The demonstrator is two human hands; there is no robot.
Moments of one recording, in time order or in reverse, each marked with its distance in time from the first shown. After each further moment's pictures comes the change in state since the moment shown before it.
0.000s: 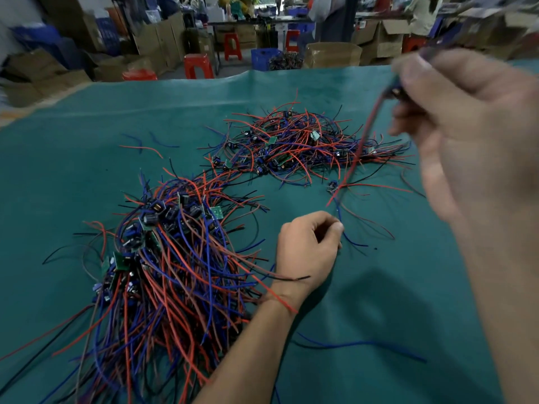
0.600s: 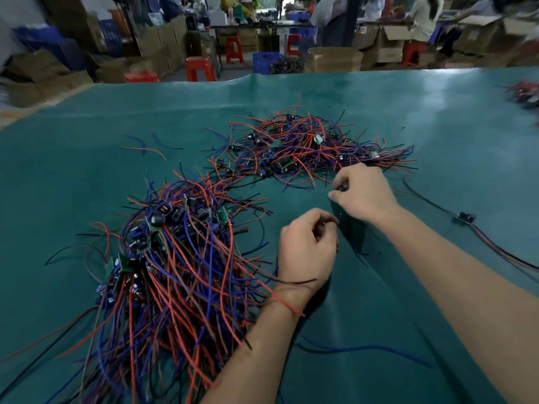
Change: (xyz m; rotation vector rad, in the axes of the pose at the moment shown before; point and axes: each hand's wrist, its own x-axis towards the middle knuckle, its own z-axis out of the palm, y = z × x) left_hand 0.005 -0.003 0.002 -0.074 0.084 -0.022; right_hand 0.022 0.147 -0.012 -1.243 -0.390 0.304
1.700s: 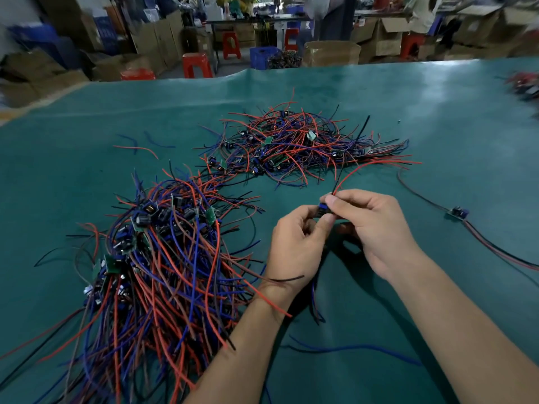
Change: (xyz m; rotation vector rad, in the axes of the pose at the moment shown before) left_hand 0.001 0.003 0.000 -0.186 -0.081 -0.048; right_hand -0.076 0.001 0.005 1.223 -0.012 0.166
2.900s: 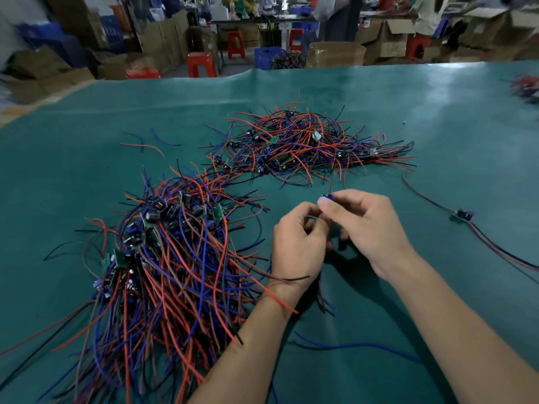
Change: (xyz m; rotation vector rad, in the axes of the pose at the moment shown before) left_hand -0.003 0.001 0.000 0.000 0.080 -0.003; right_hand -0.001 0.006 0.004 -0.273 -0.042 -0.132
